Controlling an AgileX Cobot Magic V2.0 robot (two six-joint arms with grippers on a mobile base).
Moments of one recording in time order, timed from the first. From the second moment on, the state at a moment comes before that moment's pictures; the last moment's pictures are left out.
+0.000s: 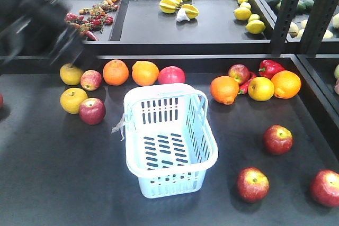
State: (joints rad) left arm -0.35 1.43 -1.60 -0.38 1.25 0.46; right arm -0.04 -0.01 0.03 -0.07 0.12 -0.01
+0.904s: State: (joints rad) left arm -0.35 0.34 -0.25 -0.32 0.51 0.35; right arm -0.04 -0.01 0.03 -0.07 0.12 -0.01
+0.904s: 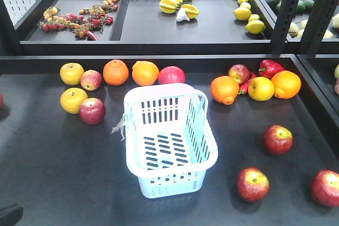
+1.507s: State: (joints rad) left arm -0.35 0.33 -0.25 -0.32 0.49 0.35; right arm -0.04 -0.01 0.03 0.45 -0.30 0.34
